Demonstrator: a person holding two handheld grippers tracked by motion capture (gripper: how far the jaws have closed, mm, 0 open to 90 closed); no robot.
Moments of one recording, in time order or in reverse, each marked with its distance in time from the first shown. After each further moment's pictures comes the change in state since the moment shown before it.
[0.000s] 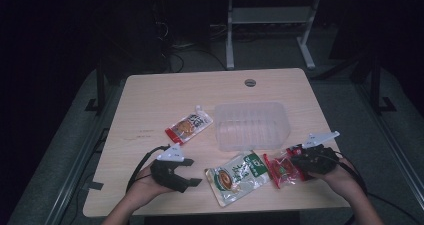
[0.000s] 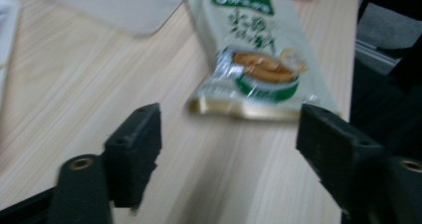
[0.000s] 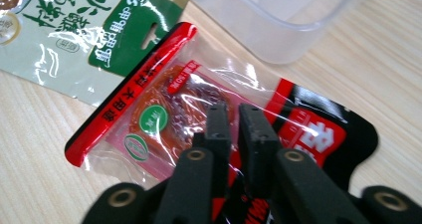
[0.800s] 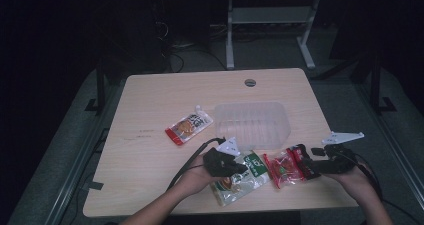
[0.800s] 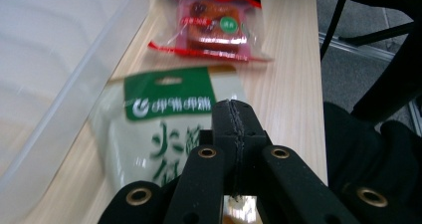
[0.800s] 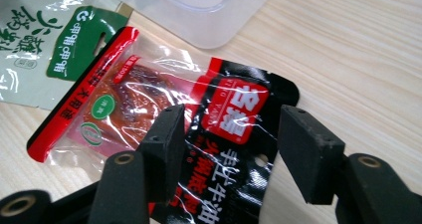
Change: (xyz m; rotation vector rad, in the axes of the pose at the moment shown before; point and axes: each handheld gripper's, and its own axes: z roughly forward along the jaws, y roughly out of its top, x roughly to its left) left arm -0.032 0.084 0.091 0.031 -0.131 0.111; right arm -0.021 -0.024 -0.025 -0.068 -0.086 0.158
